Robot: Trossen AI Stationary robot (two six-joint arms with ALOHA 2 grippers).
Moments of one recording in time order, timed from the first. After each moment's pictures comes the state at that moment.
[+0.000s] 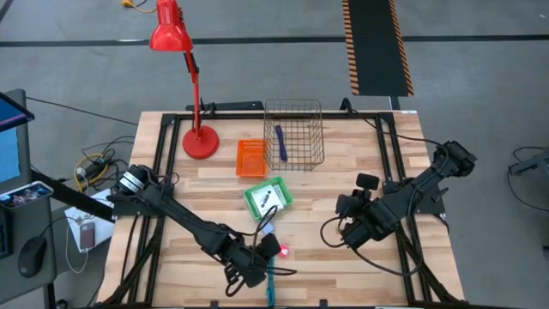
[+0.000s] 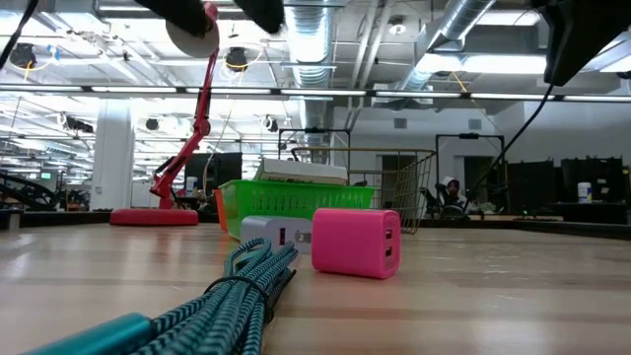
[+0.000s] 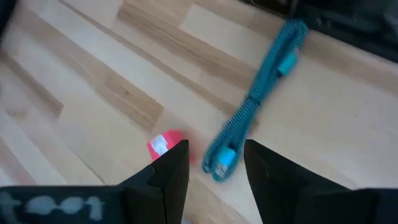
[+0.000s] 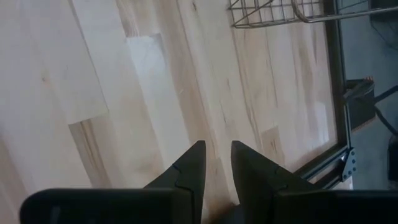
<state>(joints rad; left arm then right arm) -0.57 1.89 1.46 -0.55 -0.13 0.53 0.62 1.53 1.30 -1.54 0.50 0.83</state>
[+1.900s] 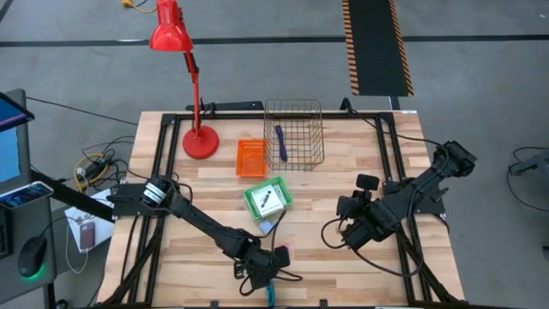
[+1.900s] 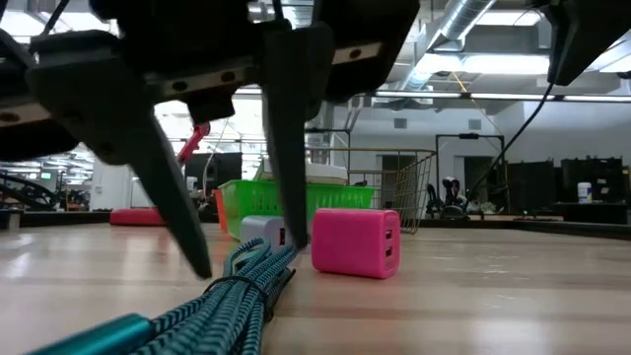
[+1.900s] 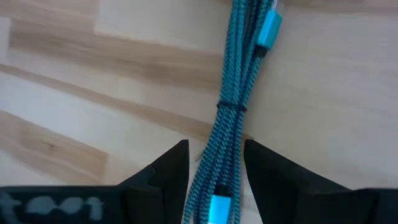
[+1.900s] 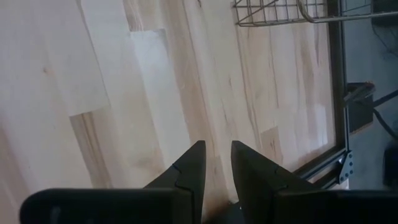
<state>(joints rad) -0.51 2.10 1.45 -0.40 0.04 0.86 0.63 1.53 1.30 -1.54 0.48 0.80</state>
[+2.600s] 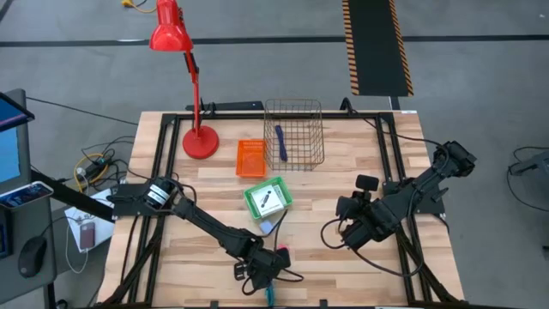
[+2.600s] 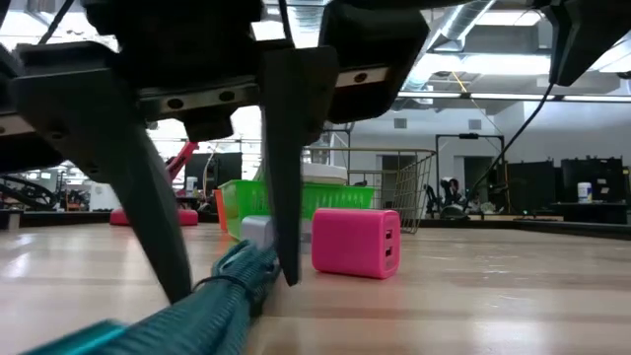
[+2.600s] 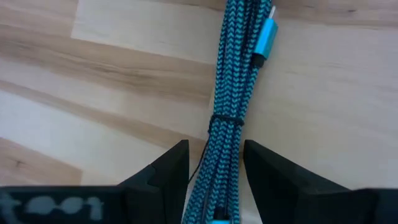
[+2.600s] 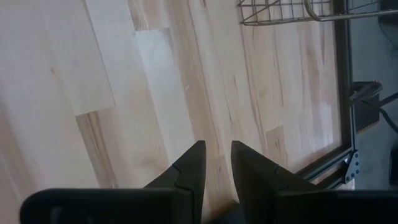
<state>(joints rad) -0.50 2.14 1.46 -0.38 0.12 0.84 0.63 1.53 1.30 -1.53 0.47 0.80</state>
